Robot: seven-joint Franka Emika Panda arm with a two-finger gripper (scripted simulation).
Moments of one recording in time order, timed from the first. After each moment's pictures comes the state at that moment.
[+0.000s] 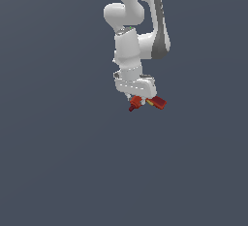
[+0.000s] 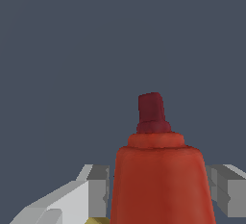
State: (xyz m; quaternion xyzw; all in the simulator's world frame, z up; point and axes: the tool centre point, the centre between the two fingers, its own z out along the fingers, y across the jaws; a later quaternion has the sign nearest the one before) arm -0.059 0.056 0.160 -0.91 0.35 -0.14 0.16
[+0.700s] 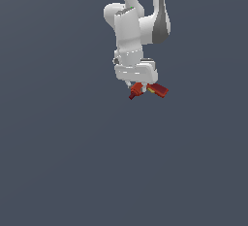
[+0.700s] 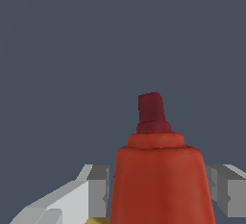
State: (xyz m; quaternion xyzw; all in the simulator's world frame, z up) arm -0.090 0.057 0.208 -0.91 0.35 -0.14 0.16
